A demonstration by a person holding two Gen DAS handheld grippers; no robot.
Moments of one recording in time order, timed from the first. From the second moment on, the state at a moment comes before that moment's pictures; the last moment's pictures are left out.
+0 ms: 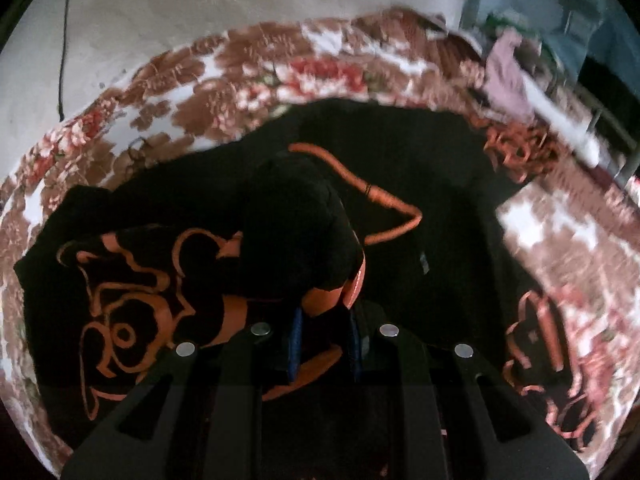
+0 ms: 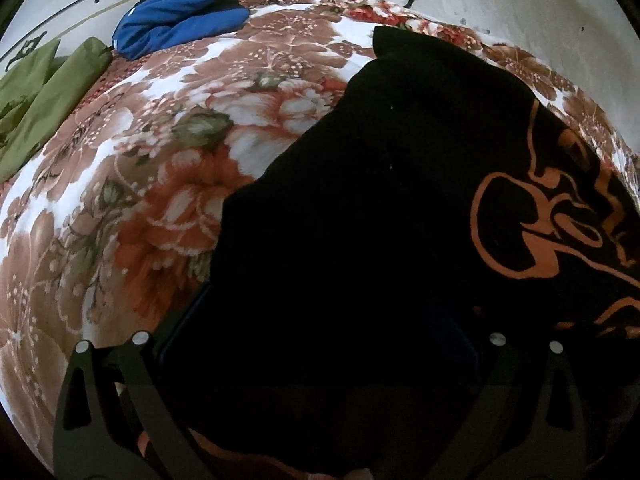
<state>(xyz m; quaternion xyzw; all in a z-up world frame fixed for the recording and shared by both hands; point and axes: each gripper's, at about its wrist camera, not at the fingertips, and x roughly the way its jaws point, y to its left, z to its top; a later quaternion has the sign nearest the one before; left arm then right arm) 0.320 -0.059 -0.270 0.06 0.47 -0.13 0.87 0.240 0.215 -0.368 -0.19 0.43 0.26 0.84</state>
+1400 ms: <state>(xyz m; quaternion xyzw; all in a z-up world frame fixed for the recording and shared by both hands) 0.331 0.127 -0.194 0.04 0.48 0.00 0.88 0.275 -0.002 -0.258 -0.15 0.41 0.17 0.88</state>
